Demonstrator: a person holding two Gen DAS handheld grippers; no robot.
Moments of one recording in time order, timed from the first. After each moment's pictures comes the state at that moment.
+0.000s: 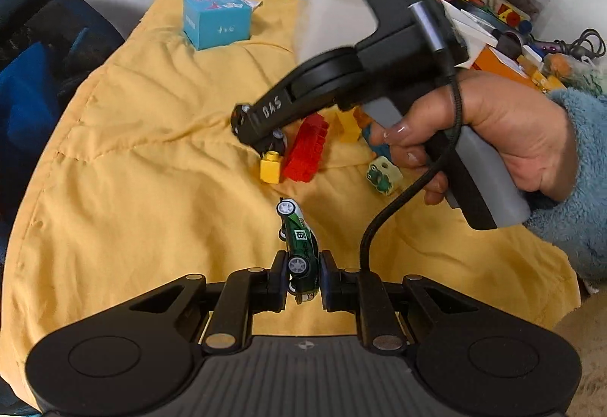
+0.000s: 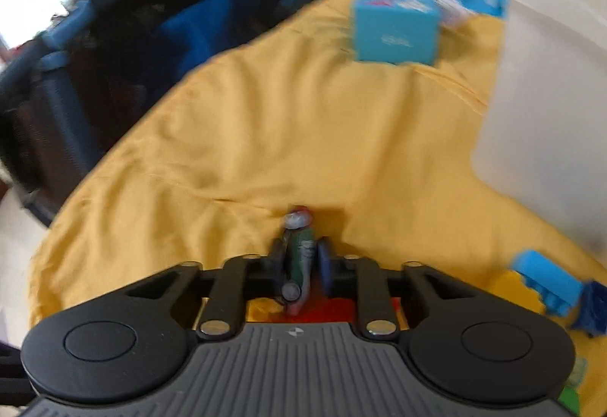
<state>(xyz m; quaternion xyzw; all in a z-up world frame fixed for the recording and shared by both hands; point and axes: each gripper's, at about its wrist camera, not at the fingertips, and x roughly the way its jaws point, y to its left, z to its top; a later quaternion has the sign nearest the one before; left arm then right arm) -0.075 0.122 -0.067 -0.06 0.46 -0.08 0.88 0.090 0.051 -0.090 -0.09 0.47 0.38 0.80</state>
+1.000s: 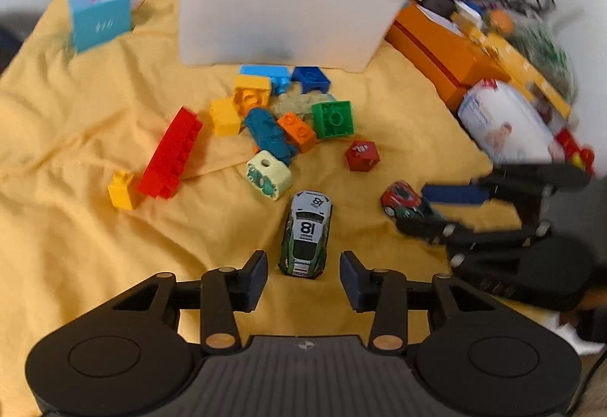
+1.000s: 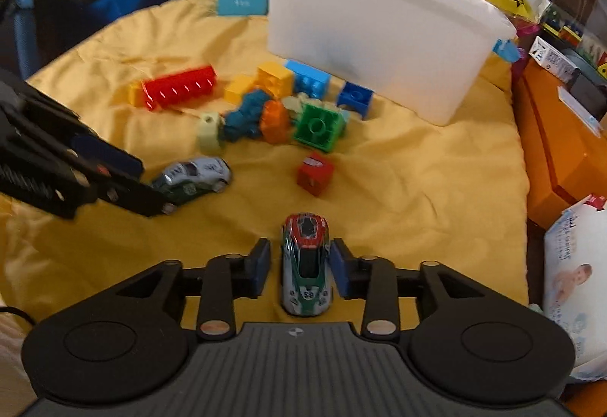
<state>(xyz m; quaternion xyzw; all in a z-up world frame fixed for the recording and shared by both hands) -0.042 0.051 -0.085 -0.03 0.47 -0.19 0.86 -0.054 -0.122 -0.078 -0.16 0.41 0.21 0.87</state>
